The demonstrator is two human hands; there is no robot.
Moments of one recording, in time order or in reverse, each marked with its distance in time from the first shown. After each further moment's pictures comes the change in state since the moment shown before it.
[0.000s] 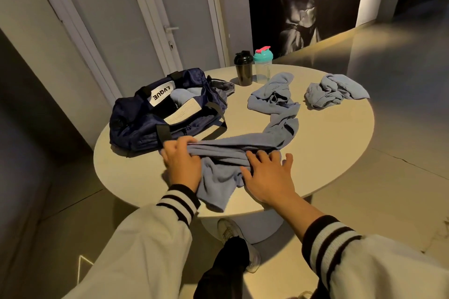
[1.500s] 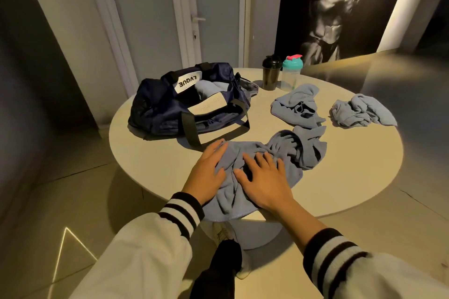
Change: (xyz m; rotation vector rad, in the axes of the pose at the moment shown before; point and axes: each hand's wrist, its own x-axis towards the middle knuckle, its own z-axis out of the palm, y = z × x) left_hand -0.007 -0.049 -0.003 -0.204 -0.441 0.236; right_hand 0.022 -0.050 0.015 0.049 -0.072 -0.126
